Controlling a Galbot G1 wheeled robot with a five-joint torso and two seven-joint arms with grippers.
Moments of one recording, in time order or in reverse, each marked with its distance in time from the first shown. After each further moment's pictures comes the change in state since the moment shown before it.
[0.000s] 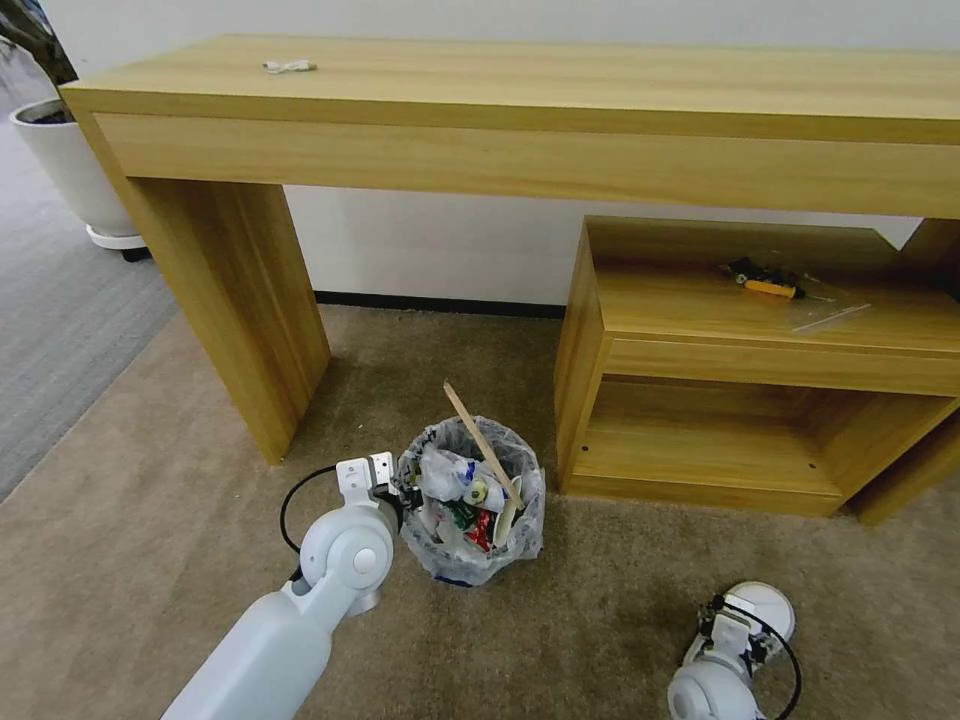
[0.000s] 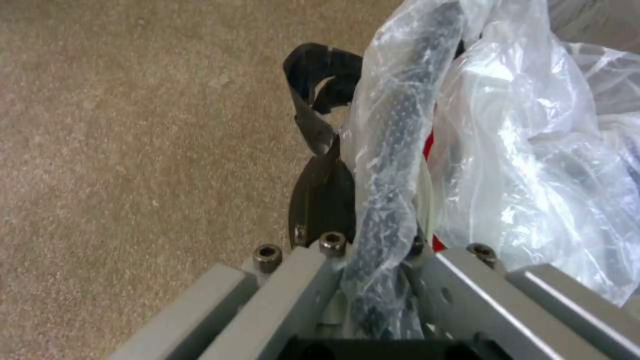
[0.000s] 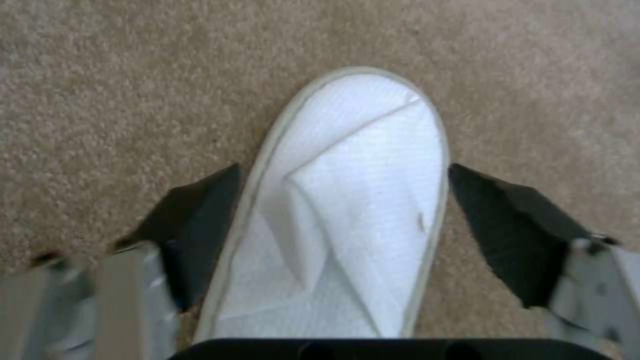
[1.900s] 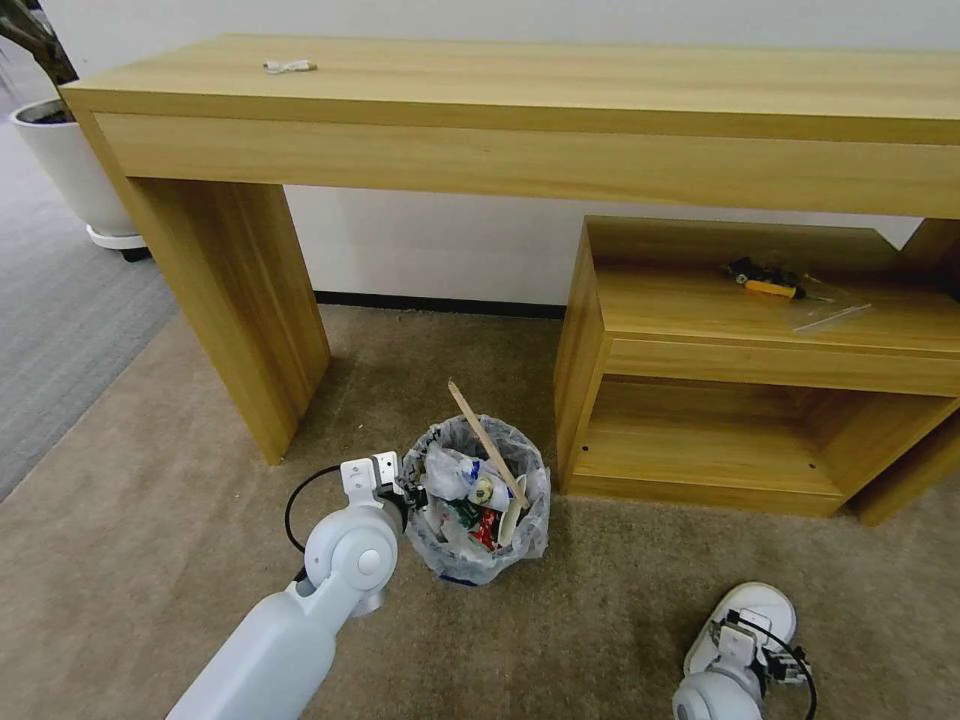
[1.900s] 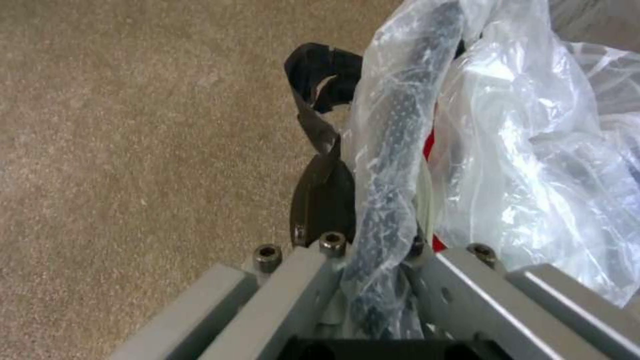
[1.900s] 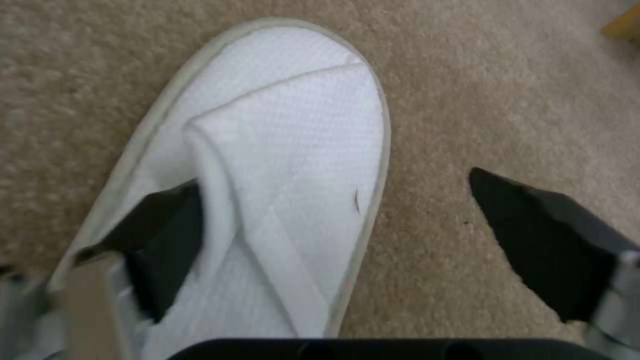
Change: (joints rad) left arm 0.002 -0.005 0.011 -0.006 0.003 -0.005 0.001; right arm 0.035 0.038 0.033 -0.148 -0.077 0.001 0.026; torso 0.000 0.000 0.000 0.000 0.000
